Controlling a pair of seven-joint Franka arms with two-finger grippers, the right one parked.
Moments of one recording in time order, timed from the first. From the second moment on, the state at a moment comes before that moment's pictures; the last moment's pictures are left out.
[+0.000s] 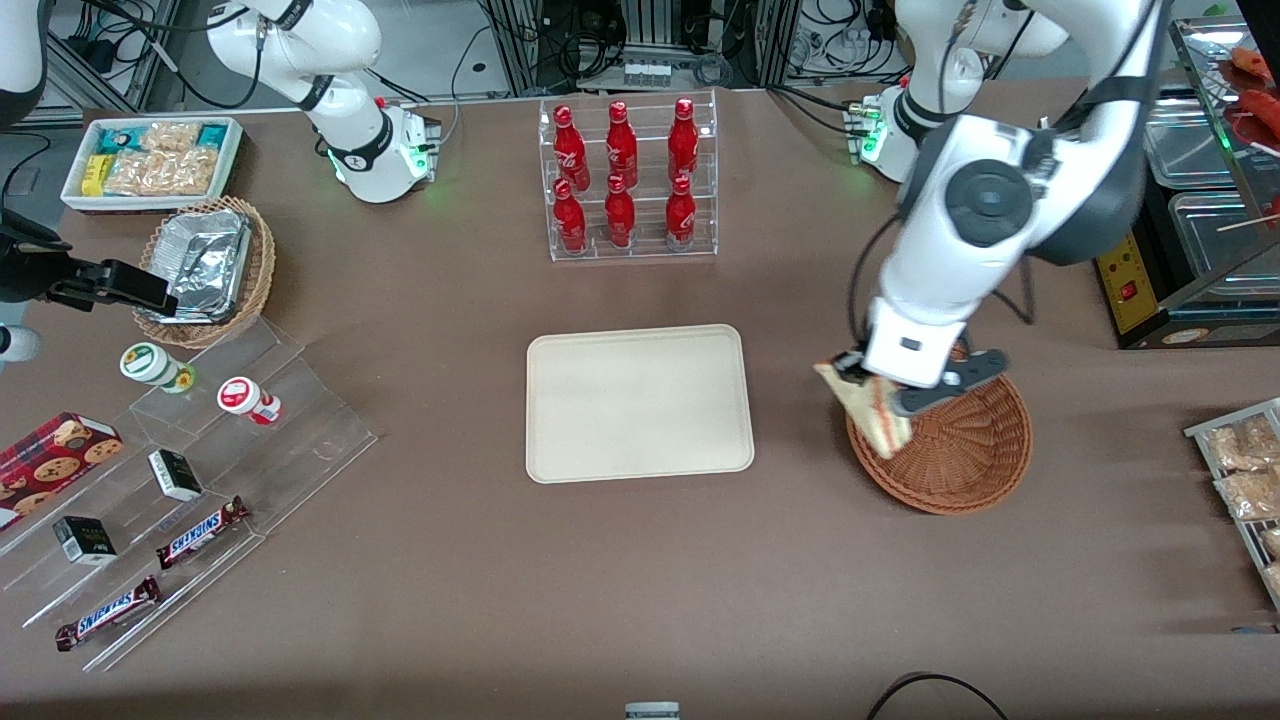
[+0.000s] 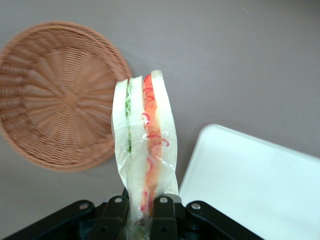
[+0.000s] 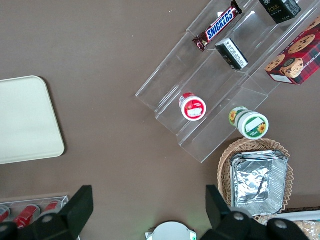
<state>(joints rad) -0.43 0.21 -0.04 -1.74 0.03 1.96 -0.83</state>
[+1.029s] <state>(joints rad) -0.81 0.69 -0.05 -1.37 0.04 2.07 -0.84</state>
